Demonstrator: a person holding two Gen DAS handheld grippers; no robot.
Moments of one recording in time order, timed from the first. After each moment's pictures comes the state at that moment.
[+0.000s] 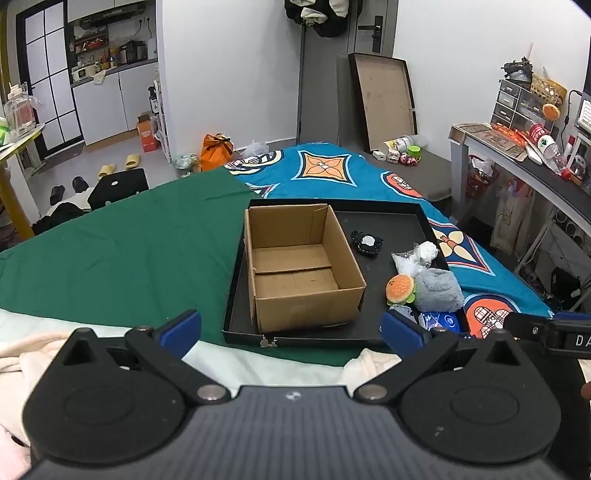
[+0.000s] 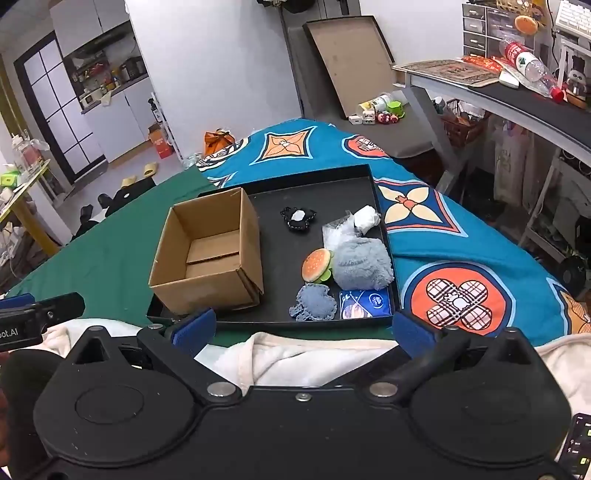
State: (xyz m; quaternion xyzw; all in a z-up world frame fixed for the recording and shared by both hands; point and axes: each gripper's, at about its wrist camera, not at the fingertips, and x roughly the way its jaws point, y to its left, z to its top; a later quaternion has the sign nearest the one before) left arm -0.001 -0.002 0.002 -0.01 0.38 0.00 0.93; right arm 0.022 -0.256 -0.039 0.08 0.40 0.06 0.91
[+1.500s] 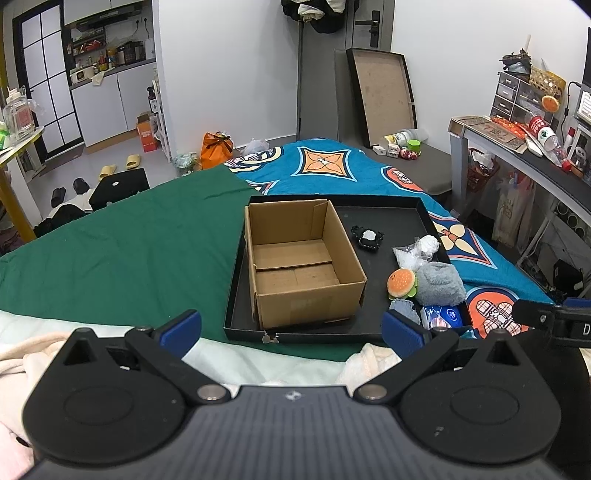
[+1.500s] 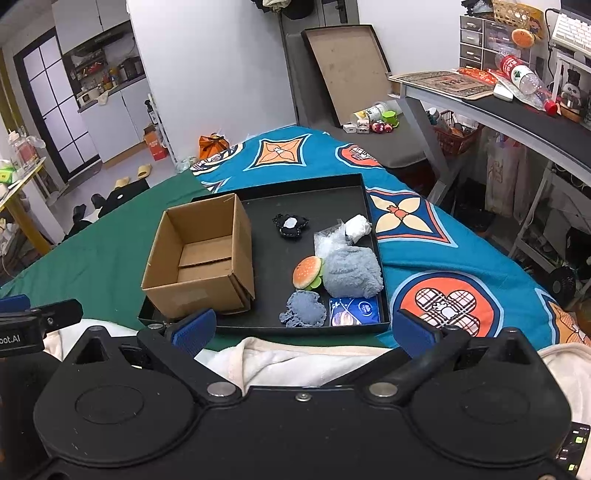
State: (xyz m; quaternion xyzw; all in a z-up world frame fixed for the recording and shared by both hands) left arm -0.001 -0.006 -0.004 0.00 0.38 0.00 0.92; right arm 0.020 -0.256 -0.035 0.06 0.39 0.05 0.92
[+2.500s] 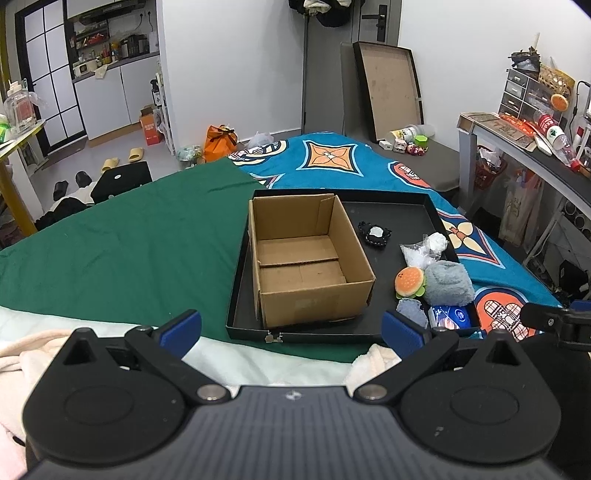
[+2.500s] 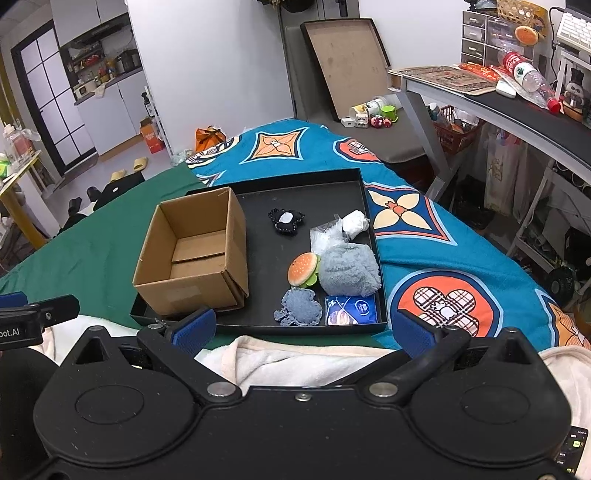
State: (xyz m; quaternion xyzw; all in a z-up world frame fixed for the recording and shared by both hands) left arm 0.010 -0.002 -0.013 0.00 0.39 0.01 0.92; right arm 0.030 -0.254 -0.042 0.05 0.40 0.05 0.91
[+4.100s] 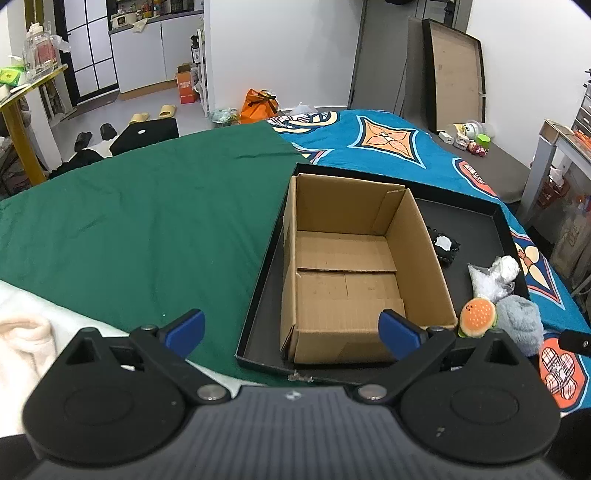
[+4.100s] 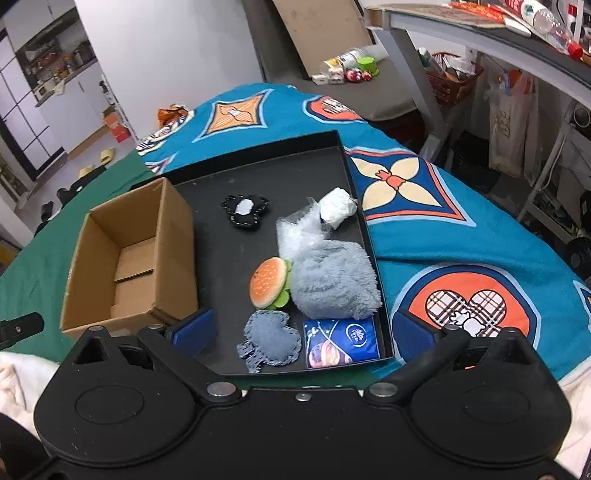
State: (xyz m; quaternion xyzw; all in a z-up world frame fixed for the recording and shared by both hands) left arm 0.113 0.033 -0.082 -0.06 0.43 0.07 0.90; right arm 0.141 -0.276 -0.113 0.09 0.46 0.01 0.88
